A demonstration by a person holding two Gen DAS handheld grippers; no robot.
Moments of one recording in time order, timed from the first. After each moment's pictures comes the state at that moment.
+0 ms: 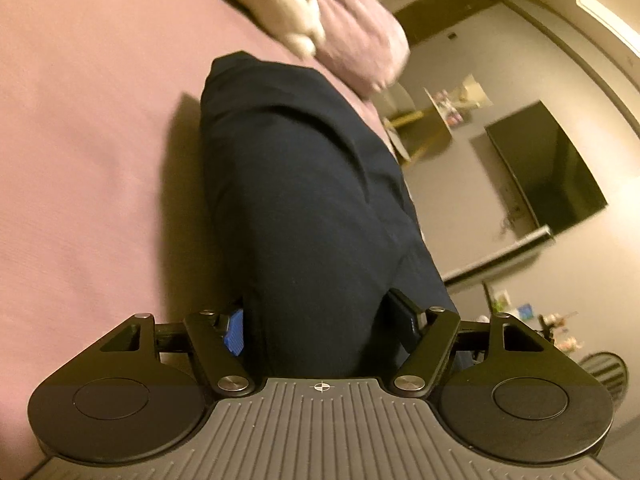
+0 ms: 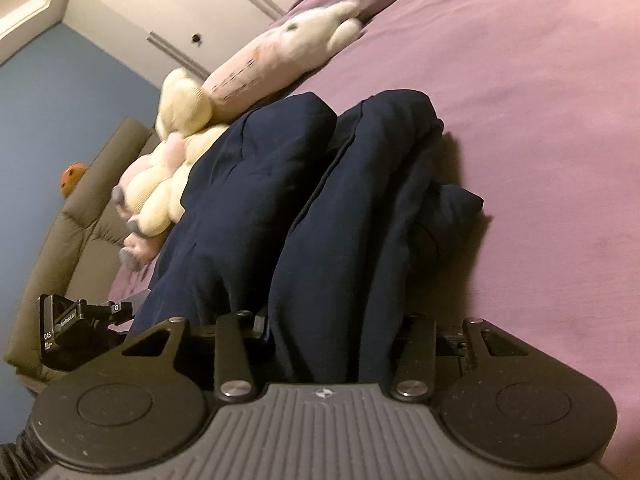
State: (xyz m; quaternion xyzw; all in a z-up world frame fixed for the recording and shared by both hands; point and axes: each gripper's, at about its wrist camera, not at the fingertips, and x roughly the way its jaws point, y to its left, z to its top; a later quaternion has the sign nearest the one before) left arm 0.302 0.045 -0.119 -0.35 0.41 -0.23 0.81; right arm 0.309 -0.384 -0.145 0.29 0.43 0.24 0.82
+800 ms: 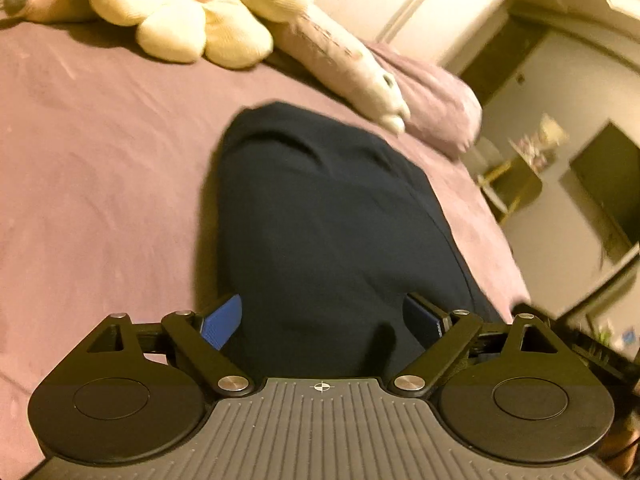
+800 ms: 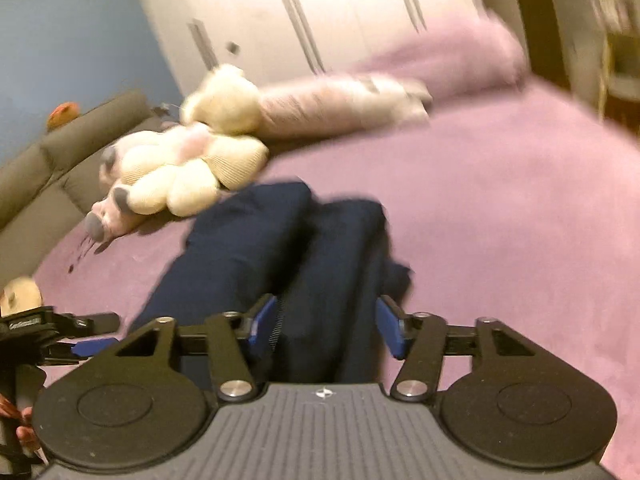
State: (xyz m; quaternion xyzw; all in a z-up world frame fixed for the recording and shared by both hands) left arm 0.174 0.080 -0.074 -0.25 0.37 -0.07 0.89; right arm 0.213 -0.243 -0.065 0.09 0.30 0.19 0.93
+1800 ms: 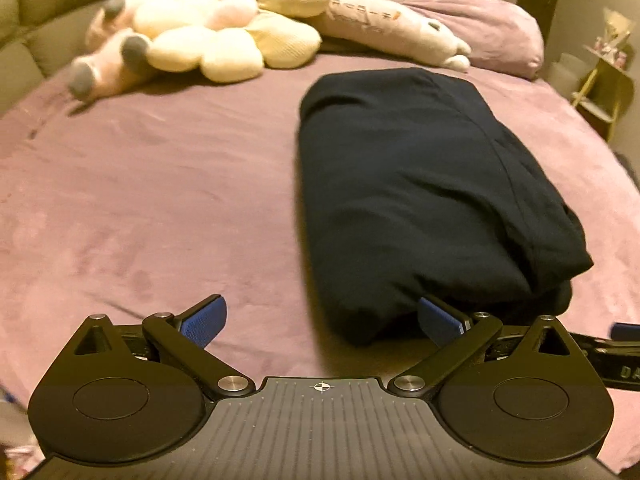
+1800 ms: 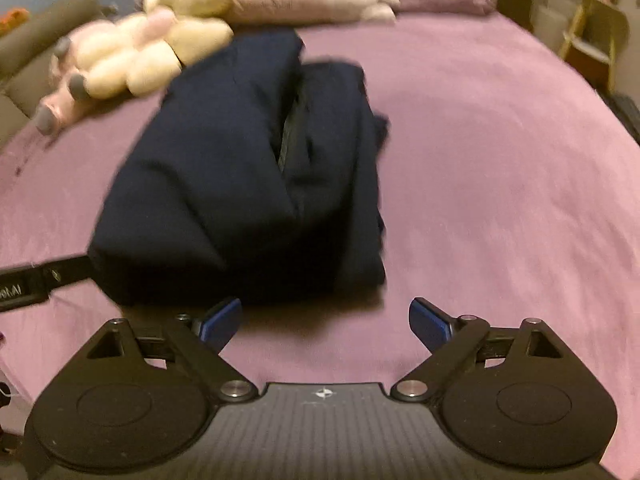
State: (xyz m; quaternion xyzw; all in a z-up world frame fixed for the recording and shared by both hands) left arm 0.097 0.023 -0.049 -0.04 0.42 0.09 0.90; right arm 0.142 -0.200 -0.088 0.02 0.48 0.09 0.87
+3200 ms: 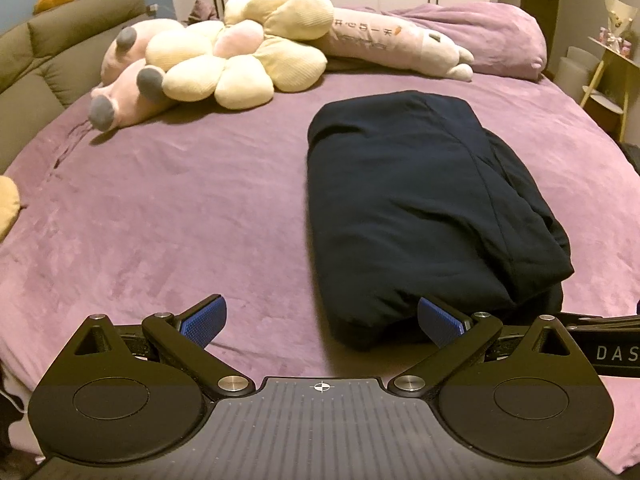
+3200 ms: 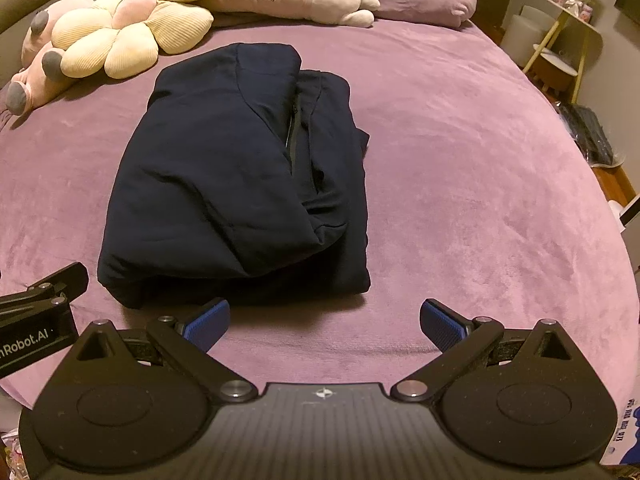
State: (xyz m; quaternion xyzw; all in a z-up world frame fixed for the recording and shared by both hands) left arm 0.089 -0.001 -0.013 -0.01 0.41 0.12 0.90; right arm 0.140 -0.164 -0.038 -0.04 0.49 0.03 0.87
